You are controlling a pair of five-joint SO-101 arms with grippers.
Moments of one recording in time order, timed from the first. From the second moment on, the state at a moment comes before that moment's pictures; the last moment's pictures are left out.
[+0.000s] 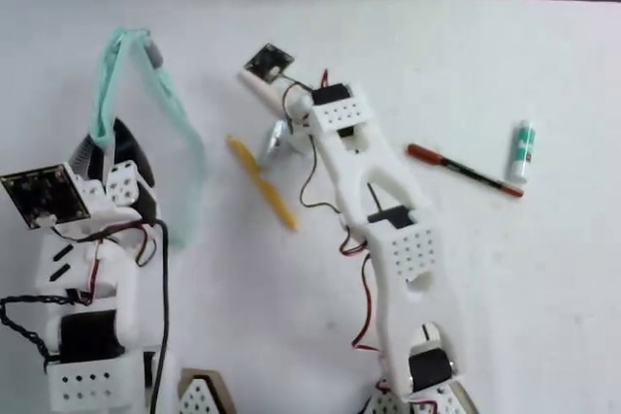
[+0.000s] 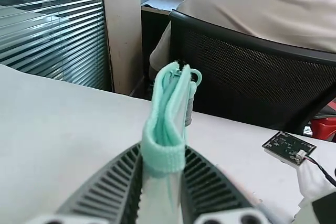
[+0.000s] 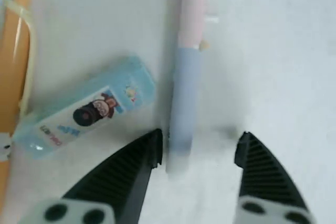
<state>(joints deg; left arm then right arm) -10.0 -78.7 73.7 28.7 9.2 -20.7 47.3 -28.0 58.5 33.2</state>
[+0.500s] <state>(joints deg) -10.0 -78.7 73.7 28.7 9.2 -16.4 43.0 -28.8 64.6 32.7</state>
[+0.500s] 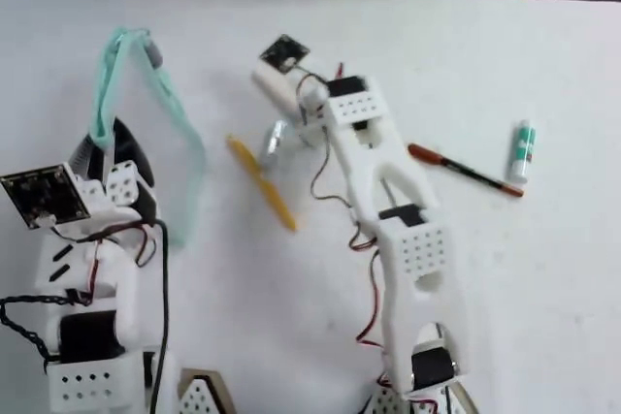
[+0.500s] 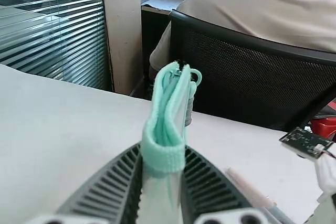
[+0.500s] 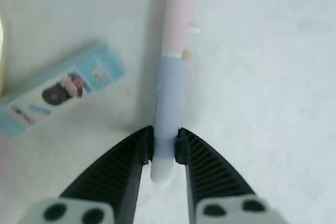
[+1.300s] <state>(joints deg) 1.7 -77.7 63.4 29.5 9.4 5.9 -14.4 -13.7 95.4 36.8</state>
